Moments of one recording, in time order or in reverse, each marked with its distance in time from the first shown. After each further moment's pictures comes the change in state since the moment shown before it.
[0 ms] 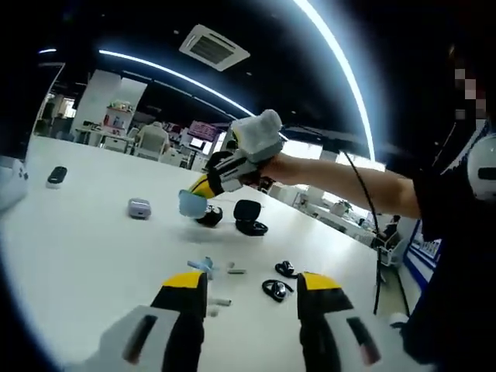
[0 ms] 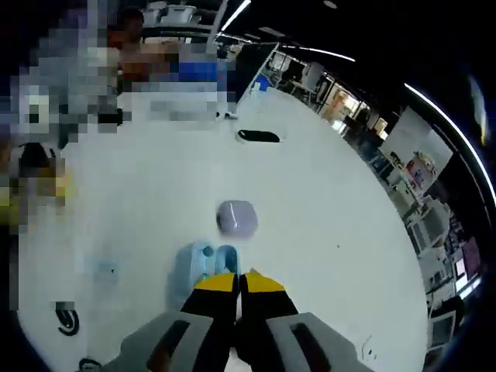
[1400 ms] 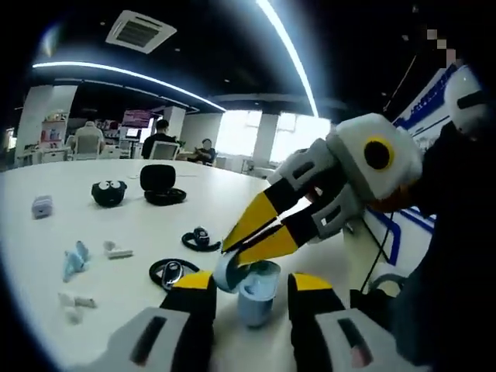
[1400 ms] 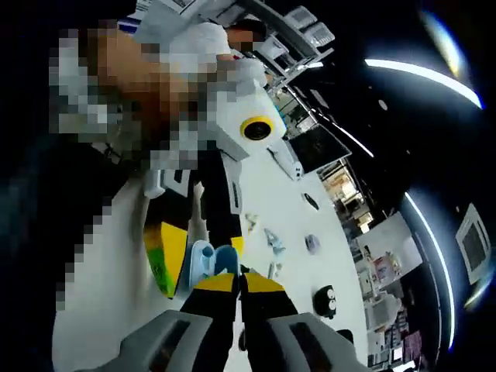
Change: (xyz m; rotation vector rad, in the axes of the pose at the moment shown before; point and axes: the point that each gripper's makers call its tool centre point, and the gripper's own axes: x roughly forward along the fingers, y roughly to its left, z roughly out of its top) left arm 0.060 -0.102 -0.077 0.237 0.164 -0.287; right arm -0.109 0.219 -0.058 -0.459 -0.196 -0.150
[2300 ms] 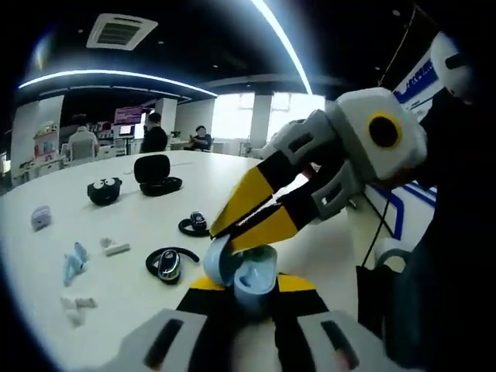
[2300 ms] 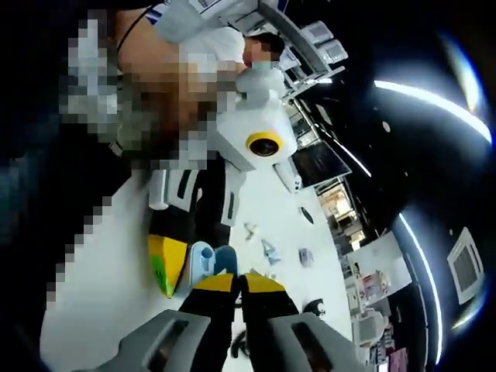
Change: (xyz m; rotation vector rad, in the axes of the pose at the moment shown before) left arm 0.002 -0.003 -0.015 0.076 0.098 0.008; right arm -0.002 -0.003 0.008 -0.005 -0.048 -0.030
